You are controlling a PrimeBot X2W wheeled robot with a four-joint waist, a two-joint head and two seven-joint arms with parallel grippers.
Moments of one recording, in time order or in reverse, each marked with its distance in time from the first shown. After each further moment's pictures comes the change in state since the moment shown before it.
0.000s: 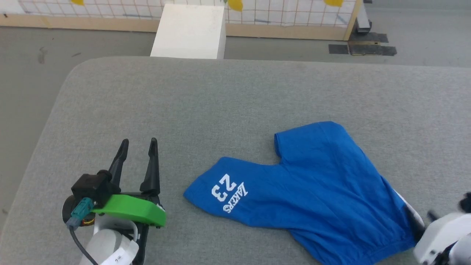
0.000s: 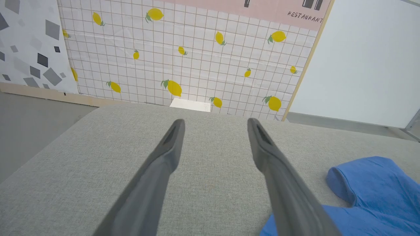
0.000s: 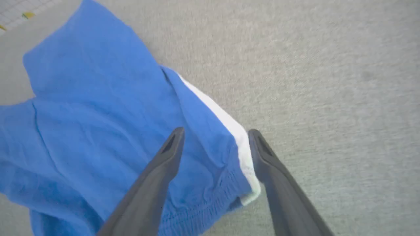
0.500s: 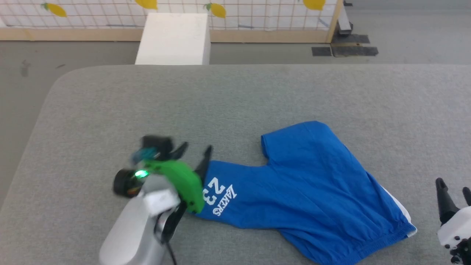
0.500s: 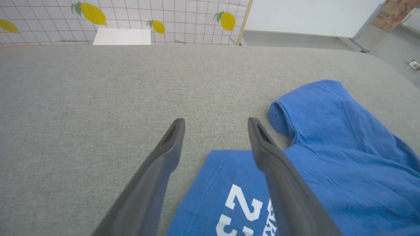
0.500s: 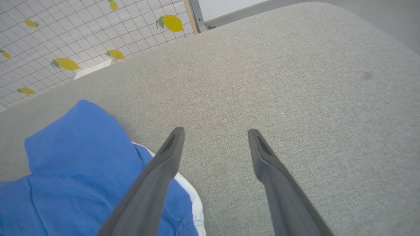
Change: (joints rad) left arm -0.203 -0.032 -0.174 0.187 -0.054 -0.046 0.402; right arm -0.064 -0.001 -0.109 -0.030 -0.012 0.000 -0.176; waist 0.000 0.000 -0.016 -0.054
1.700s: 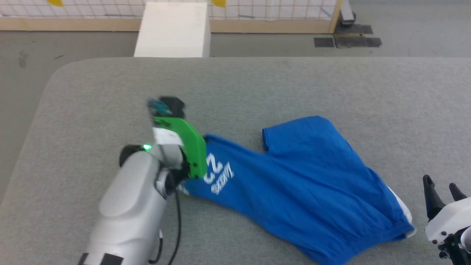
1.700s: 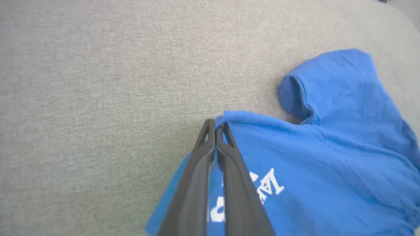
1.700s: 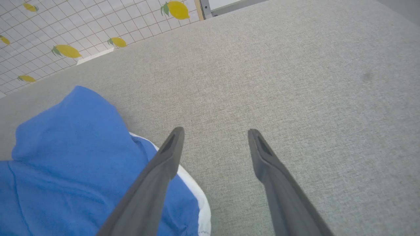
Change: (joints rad) left arm -0.275 -0.025 -0.036 0.266 -0.119 0.013 0.377; right arm -0.033 0.000 0.046 0.067 -0.018 0.000 -0.037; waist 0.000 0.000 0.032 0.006
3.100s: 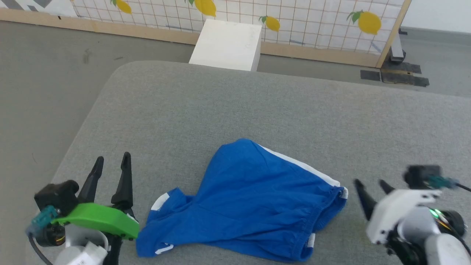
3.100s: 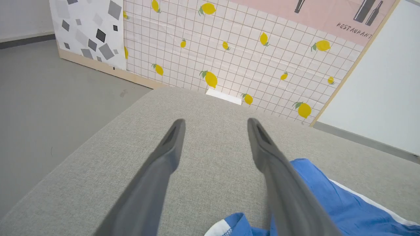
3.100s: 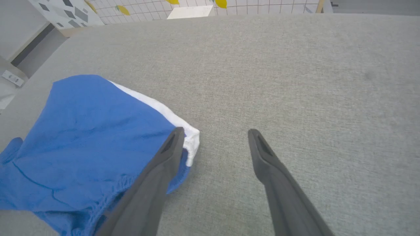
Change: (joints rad) left arm 0.587 0.124 0.295 -0.597 0.016 0.053 -0.577; right arm -0.020 0.000 0.275 0.035 -0.025 0.000 0.080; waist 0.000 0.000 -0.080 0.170
